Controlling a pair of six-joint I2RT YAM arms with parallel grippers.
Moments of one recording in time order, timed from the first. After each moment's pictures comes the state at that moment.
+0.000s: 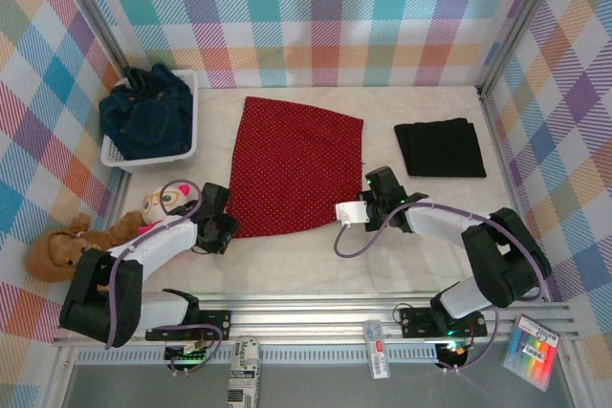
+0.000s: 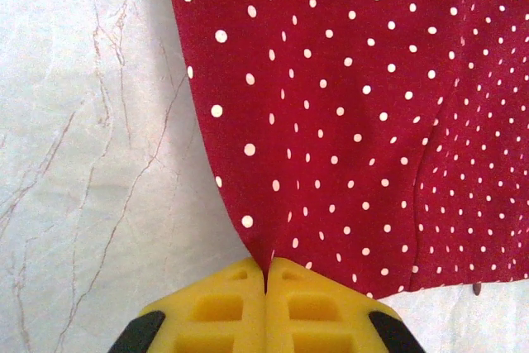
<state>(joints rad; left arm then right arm) -0.31 1.27 0.56 -0.54 -0.01 -1.37 0.54 1.48 0.68 -0.16 -0.11 -1.26</state>
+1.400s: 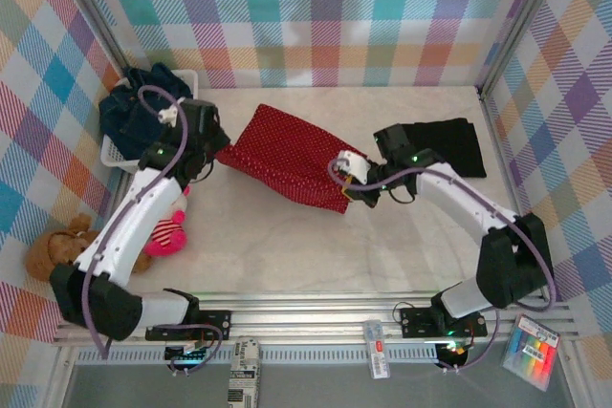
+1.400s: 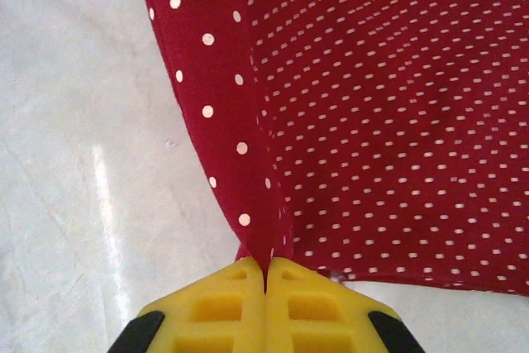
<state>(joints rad) -0.31 1.33 1.32 -0.67 -0.35 -0.79 0.42 1.49 1.13 -0.67 -0.56 -0.70</state>
